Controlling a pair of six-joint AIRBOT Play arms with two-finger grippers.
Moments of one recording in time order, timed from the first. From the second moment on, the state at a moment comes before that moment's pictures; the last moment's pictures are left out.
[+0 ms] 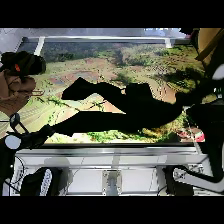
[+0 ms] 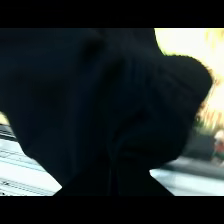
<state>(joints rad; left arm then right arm) 0.31 -0.49 0.36 1.29 -1.04 -1.83 -0.29 -1.26 1.18 -1.27 1.56 1.32</state>
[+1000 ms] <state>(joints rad) 0.31 -0.87 0.35 1.13 -0.71 -1.83 -0.44 -0.86 1.09 -1.33 1.37 1.33</state>
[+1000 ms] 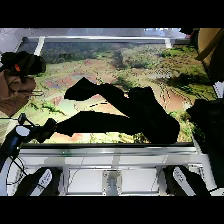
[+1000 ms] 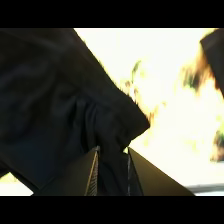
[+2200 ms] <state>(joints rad) 0.35 -0.72 0.65 1.40 -0.79 -1.72 -0.55 -1.23 0.82 -1.19 1.22 1.30</state>
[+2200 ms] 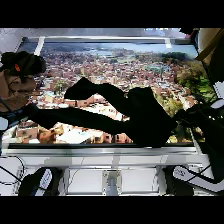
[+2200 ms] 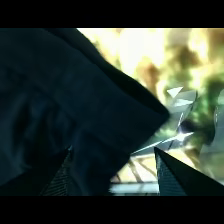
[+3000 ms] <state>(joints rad) 0.37 -0.72 0.66 1.42 -0.80 -1.72 -0.60 -1.17 0.51 -0.76 0.94 1.09</state>
